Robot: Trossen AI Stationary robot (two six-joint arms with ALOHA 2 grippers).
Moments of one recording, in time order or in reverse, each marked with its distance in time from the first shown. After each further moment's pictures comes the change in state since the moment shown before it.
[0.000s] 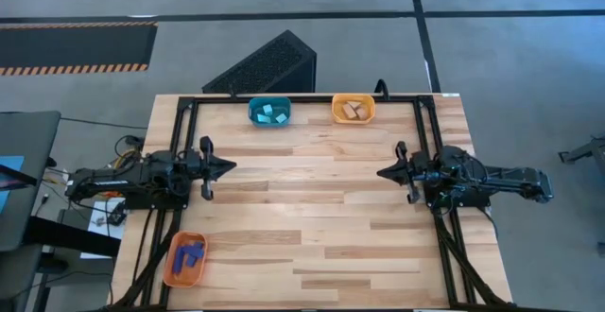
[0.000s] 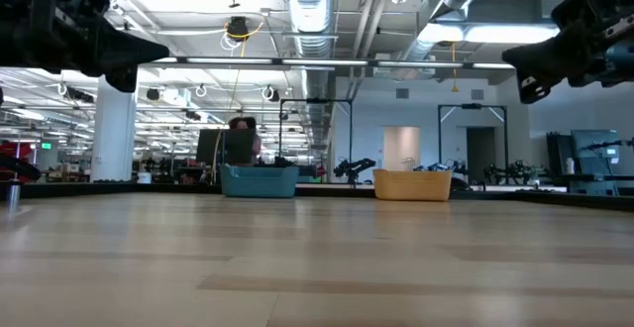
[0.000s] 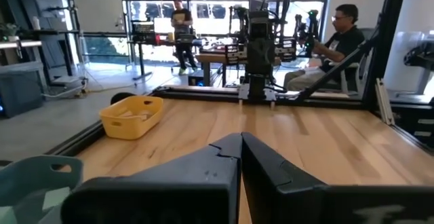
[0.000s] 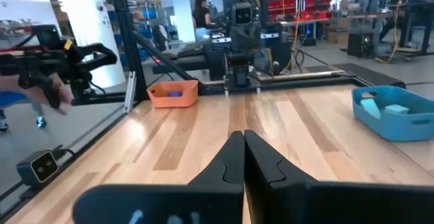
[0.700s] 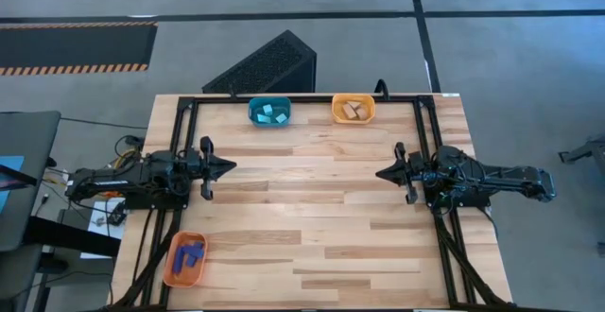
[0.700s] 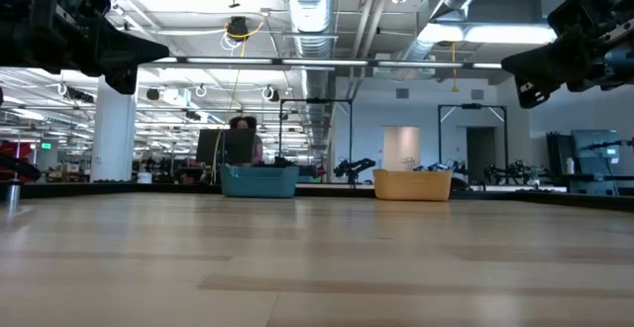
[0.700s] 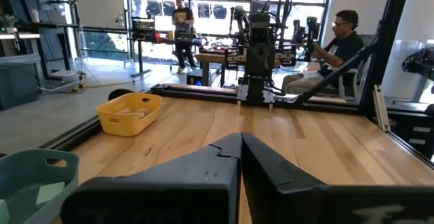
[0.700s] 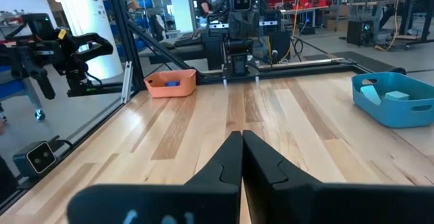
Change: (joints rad) left arm 0.000 0.000 -0.002 0.002 0.000 -0.045; right arm 0.000 0.042 -0.001 -0.006 0.006 0.000
